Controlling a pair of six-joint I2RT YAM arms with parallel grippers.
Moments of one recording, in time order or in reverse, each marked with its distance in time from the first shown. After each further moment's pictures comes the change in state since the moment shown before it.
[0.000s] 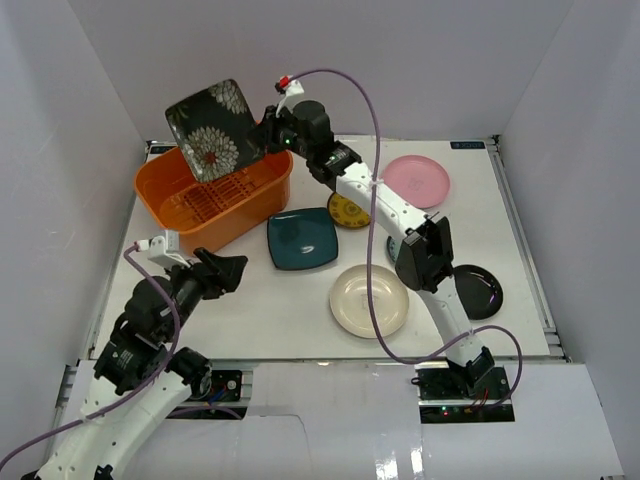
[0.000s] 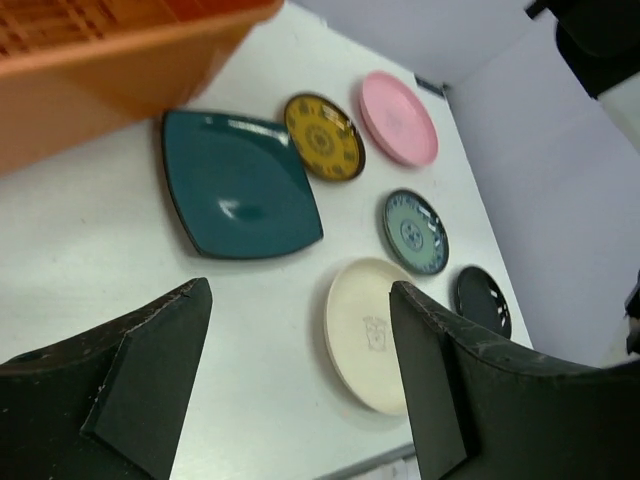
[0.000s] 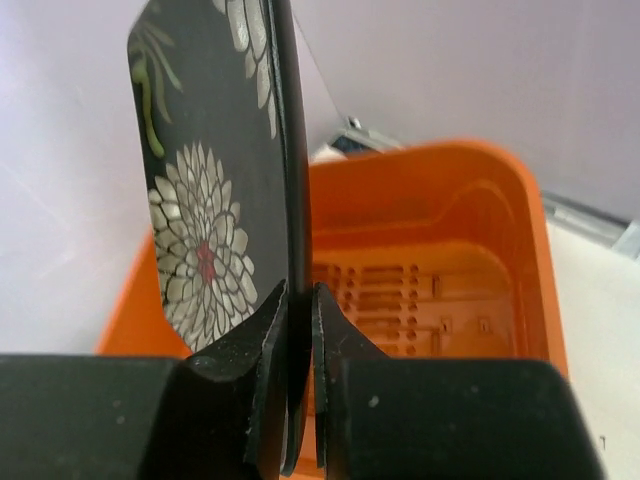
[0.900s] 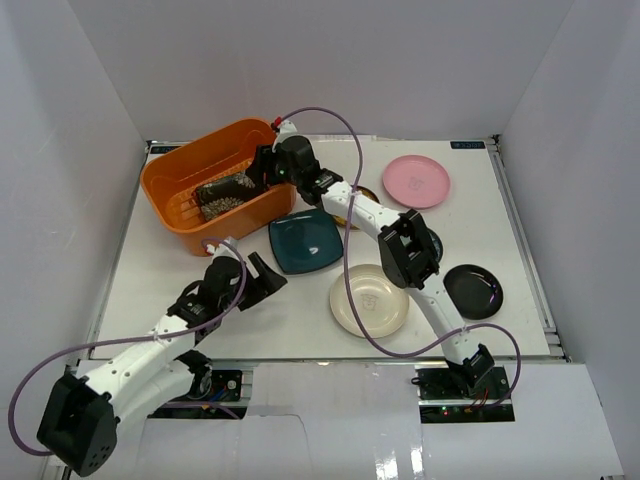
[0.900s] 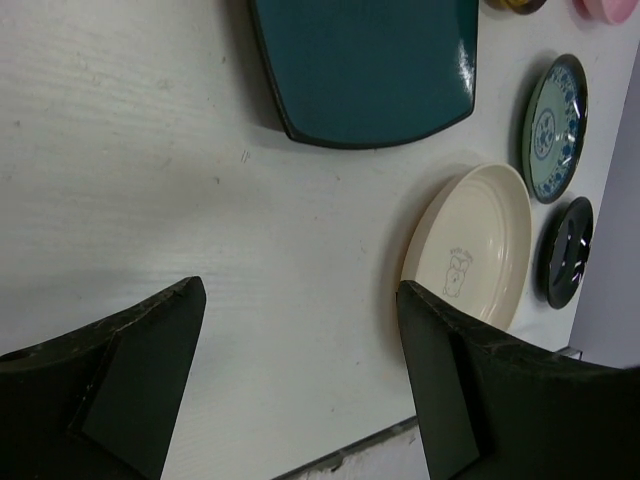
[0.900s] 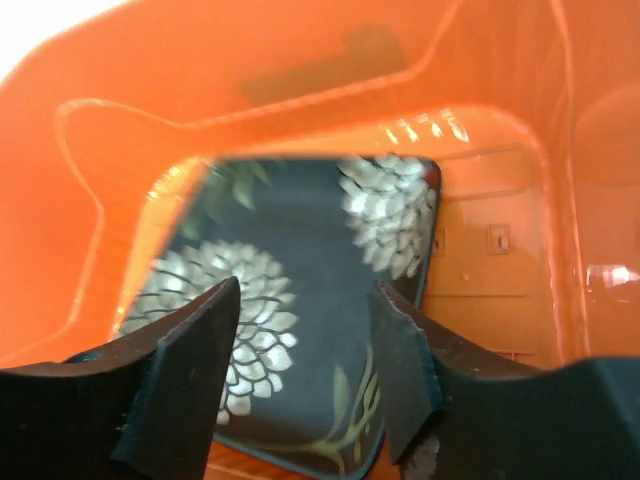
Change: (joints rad) left arm -0.010 0.483 -0.350 0.330 0.207 -0.302; right arm 0.015 0.186 -0.171 0.118 0.043 0.045
